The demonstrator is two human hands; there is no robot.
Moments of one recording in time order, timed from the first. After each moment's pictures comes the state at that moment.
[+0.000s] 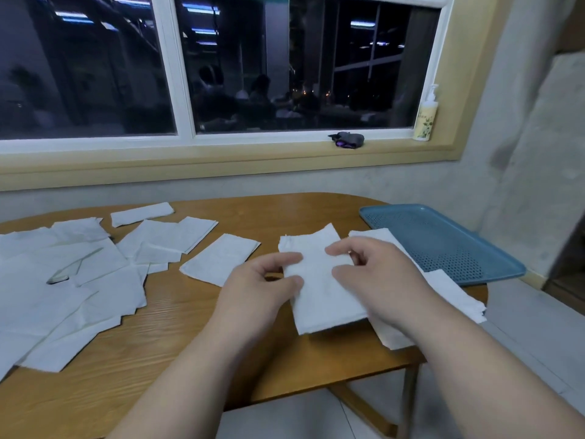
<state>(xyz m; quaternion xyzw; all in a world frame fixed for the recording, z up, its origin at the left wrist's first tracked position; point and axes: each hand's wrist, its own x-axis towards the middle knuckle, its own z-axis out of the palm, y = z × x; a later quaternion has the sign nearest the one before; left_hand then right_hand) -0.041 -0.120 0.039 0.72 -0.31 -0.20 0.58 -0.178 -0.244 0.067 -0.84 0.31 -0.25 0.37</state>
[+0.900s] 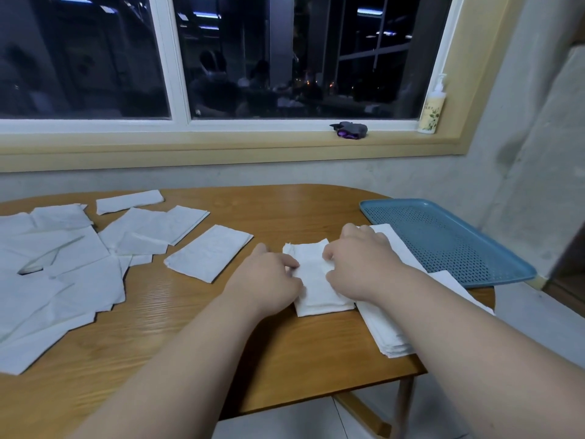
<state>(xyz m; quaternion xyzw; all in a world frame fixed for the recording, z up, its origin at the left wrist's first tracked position) -0.002 -0.189 0.013 0.86 -0.43 -0.11 0.25 -0.126 -0.305 0.042 -0.95 0.31 -0.03 -0.02</state>
